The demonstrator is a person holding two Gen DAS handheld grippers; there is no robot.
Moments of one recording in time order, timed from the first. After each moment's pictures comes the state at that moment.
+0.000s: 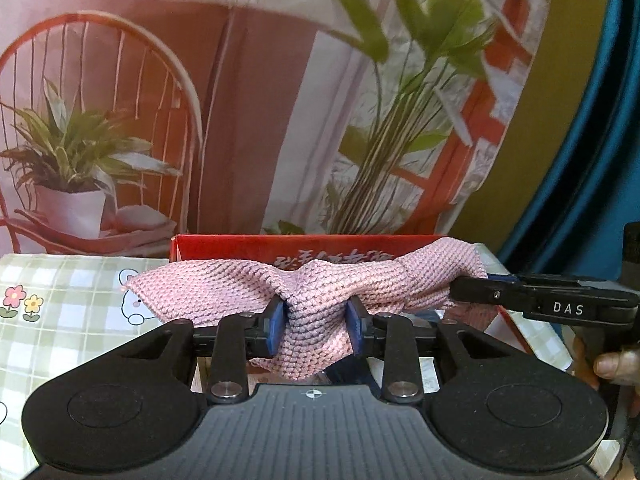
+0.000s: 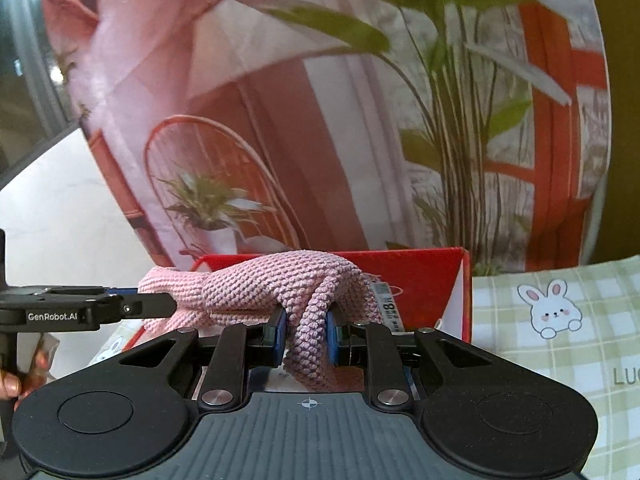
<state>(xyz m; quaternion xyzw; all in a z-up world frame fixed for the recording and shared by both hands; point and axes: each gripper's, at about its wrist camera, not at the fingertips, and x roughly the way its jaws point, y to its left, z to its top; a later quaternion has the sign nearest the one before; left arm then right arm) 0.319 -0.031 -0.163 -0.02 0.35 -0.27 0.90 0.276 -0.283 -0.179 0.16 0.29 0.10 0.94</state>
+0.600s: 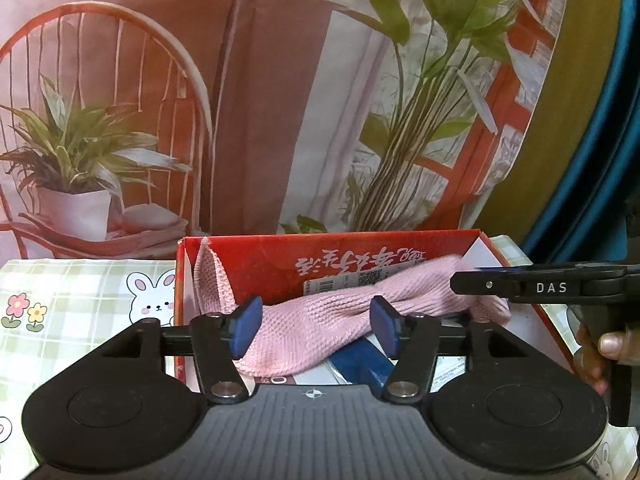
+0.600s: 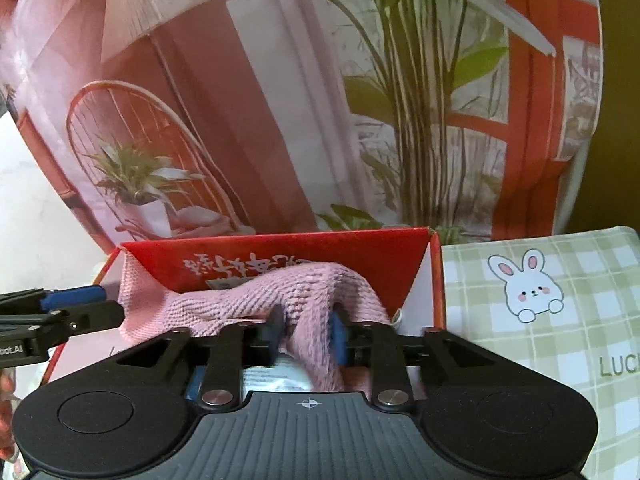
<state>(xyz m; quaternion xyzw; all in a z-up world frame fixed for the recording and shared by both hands) 0.339 -0.042 -0.177 0.00 0.36 -0.25 0.90 0.332 -0.290 -0.203 0.16 0.36 0.02 0.92</state>
